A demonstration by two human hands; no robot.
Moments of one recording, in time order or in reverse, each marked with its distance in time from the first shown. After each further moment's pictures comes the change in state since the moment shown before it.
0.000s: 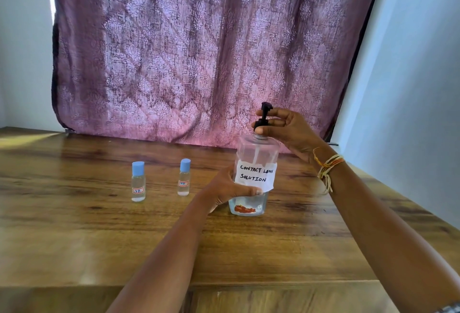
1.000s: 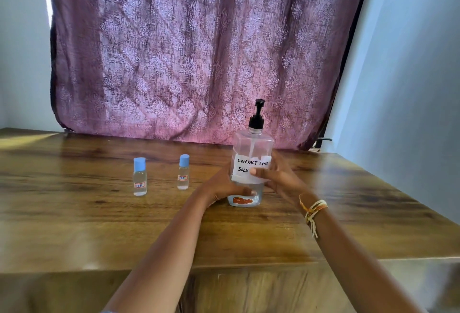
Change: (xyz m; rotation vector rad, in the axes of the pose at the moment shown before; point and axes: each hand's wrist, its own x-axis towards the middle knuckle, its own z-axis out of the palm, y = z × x) left_hand -0.008 0.001 0.003 0.124 -0.026 -0.060; right_hand -0.069 0.073 0.023 0.085 0.032 0.179
